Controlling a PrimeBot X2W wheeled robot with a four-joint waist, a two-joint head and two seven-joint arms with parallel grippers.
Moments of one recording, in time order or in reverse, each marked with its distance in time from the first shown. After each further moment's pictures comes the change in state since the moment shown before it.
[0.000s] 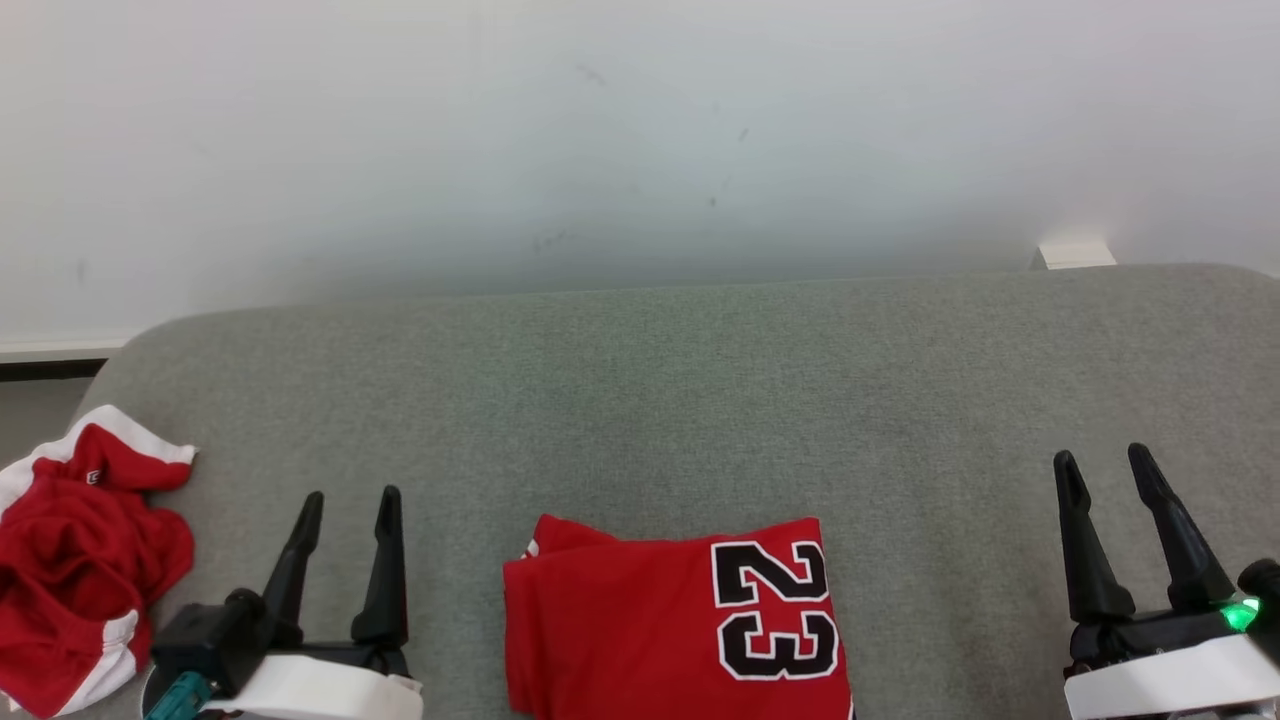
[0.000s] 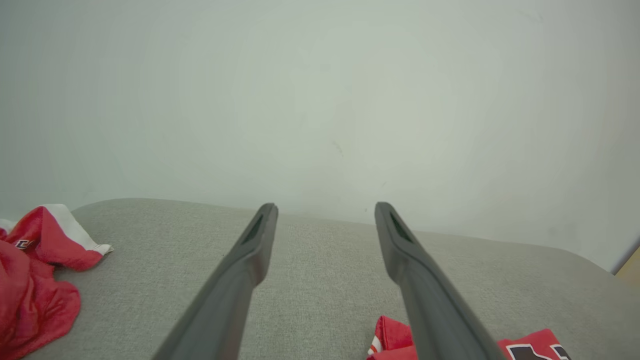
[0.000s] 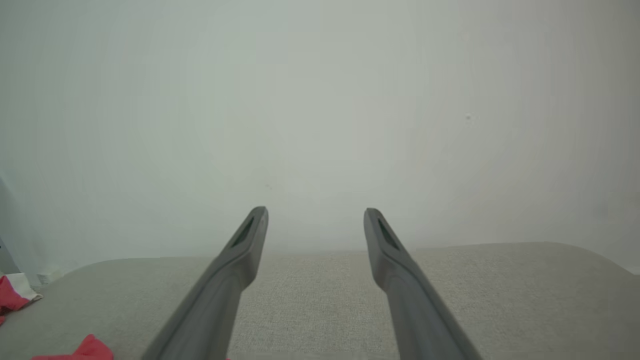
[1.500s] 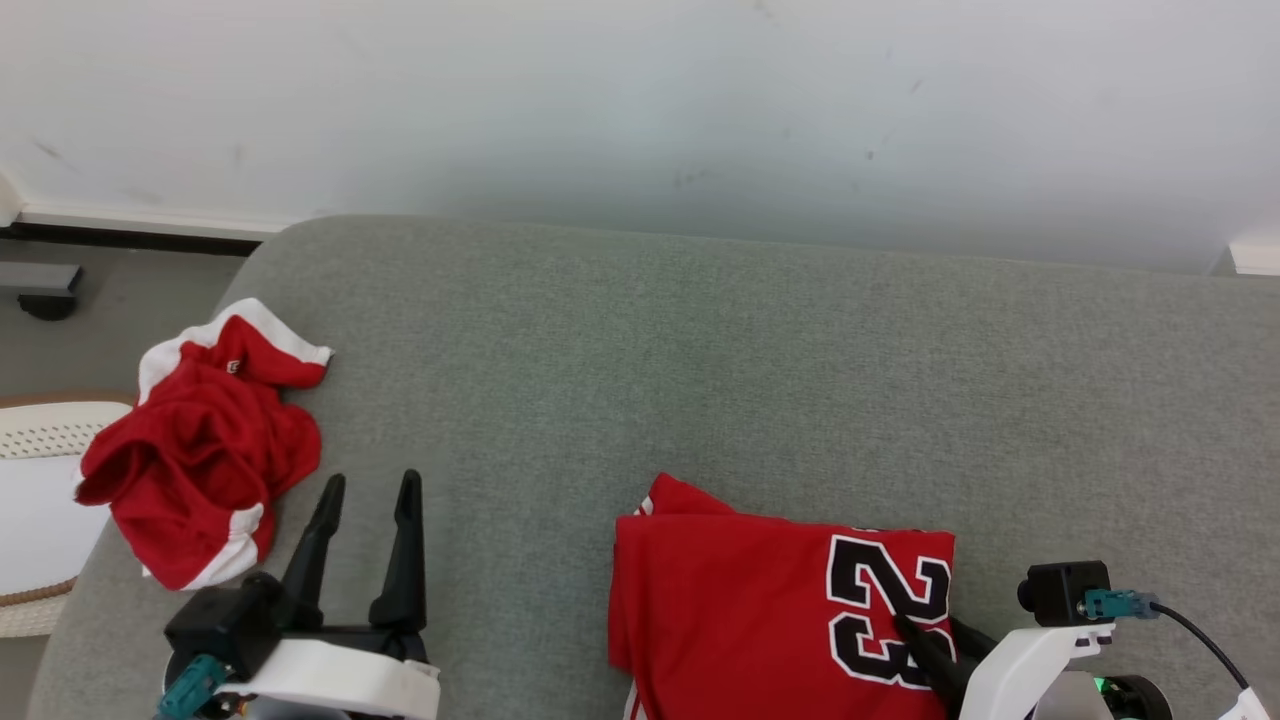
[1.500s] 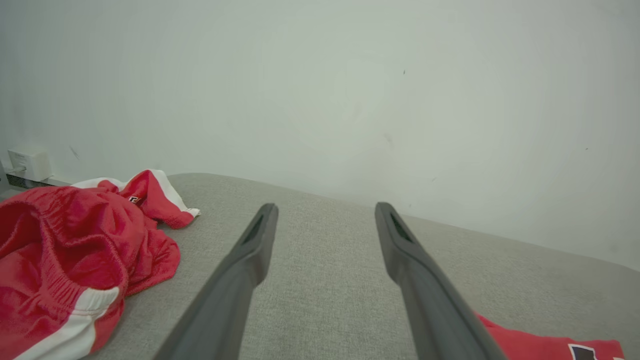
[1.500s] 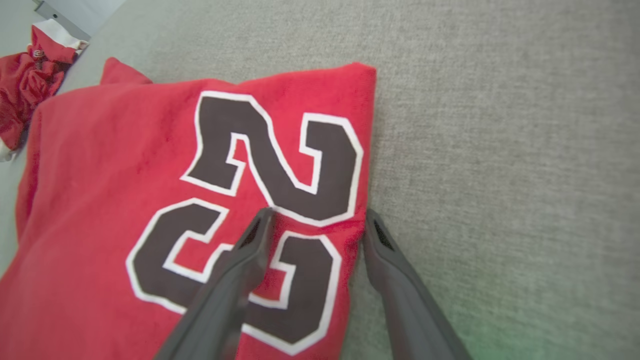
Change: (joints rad) left arm -0.026 0.000 -0.032 0.003 -0.030 -0.002 0.000; right arm -0.094 0.052 0.238 0.330 0.206 0.000 0.548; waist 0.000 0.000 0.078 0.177
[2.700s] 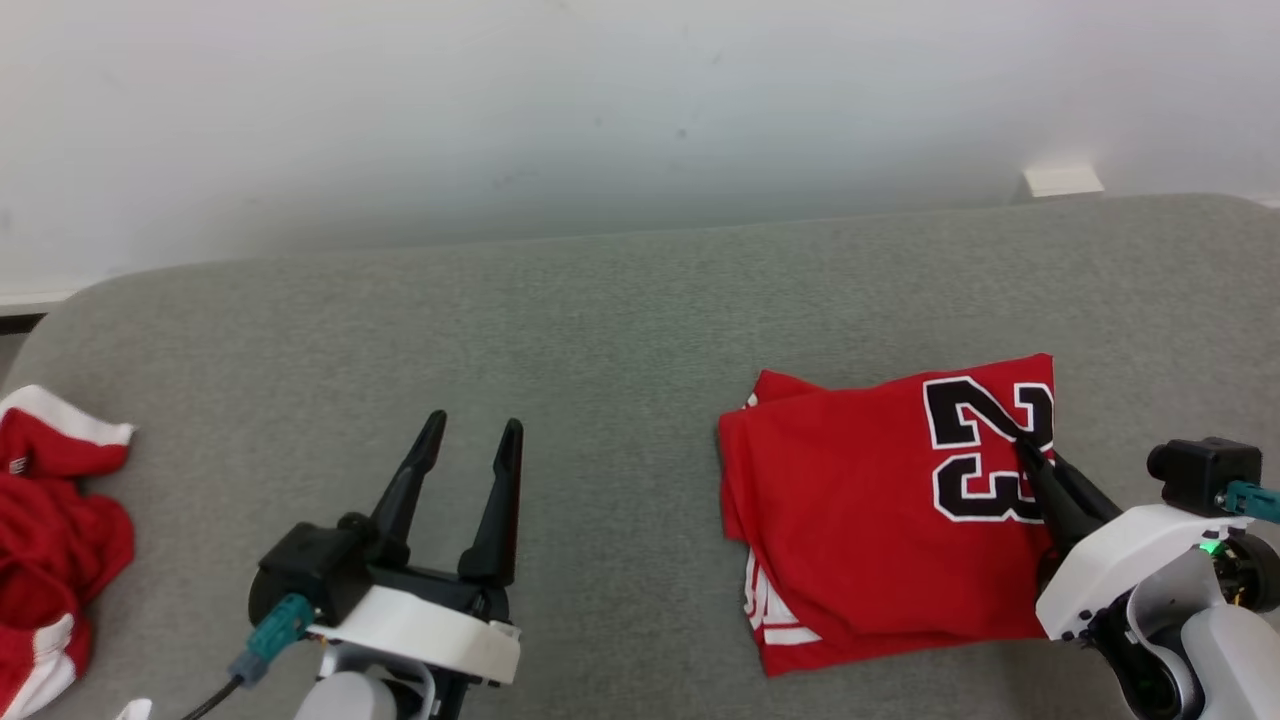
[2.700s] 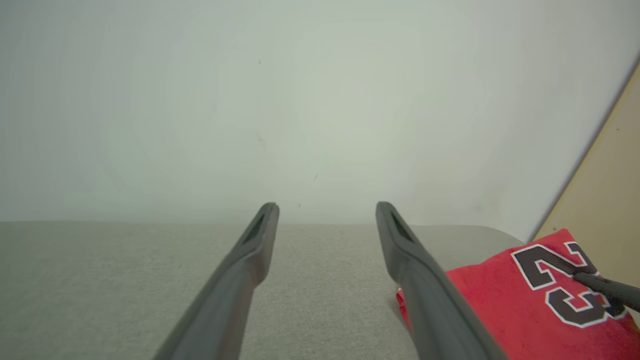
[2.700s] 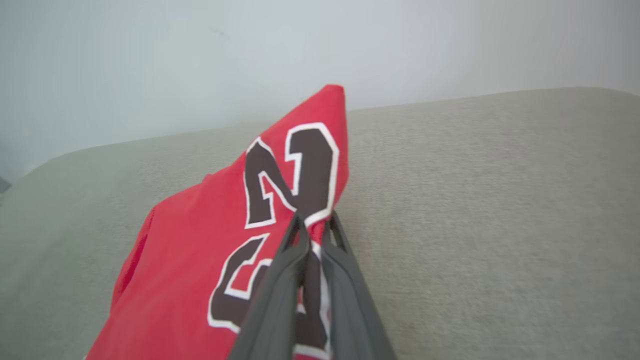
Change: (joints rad) left arm -0.095 0.002 -0.145 -0.013 0.011 0.000 0.000; right arm -0.129 -0.075 -0.139 -0.061 -0.077 -0.001 -0.166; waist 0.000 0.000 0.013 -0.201
